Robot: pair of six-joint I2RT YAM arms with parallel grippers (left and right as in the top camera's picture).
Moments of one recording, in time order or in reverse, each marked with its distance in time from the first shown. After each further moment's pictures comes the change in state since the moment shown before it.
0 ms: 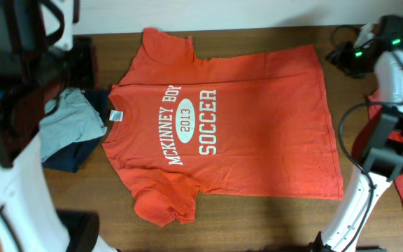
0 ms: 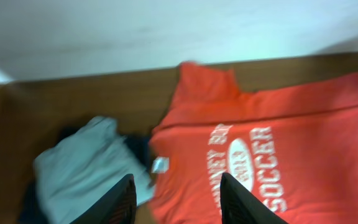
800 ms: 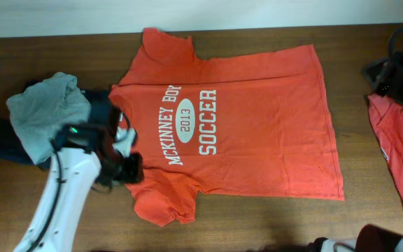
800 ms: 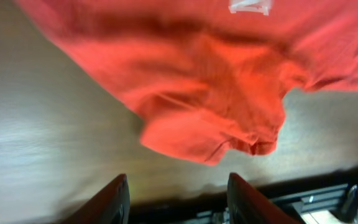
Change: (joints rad) left arm 0.023 -0.357 -1.676 0.414 0.304 -0.077; right arm 0.035 -0.834 0.093 -0.716 0.000 -0.041
